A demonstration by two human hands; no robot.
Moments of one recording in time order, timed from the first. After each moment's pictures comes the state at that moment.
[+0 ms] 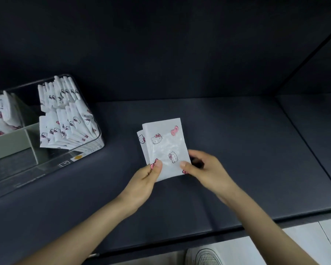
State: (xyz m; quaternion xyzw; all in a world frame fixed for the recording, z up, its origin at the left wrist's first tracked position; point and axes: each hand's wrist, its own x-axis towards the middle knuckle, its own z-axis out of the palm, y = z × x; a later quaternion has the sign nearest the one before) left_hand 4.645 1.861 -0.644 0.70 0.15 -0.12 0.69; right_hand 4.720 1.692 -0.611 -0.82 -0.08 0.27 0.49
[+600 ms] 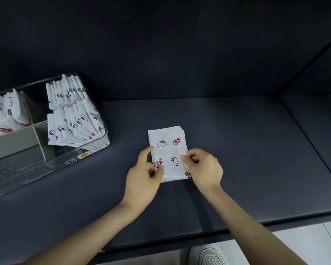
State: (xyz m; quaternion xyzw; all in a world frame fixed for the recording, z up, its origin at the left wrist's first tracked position) left_hand 4.643 1.863 -0.656 0.83 0.20 0.06 0.52; right_hand 4.724 1.722 -0.649 -0.94 0.02 0.11 0.33
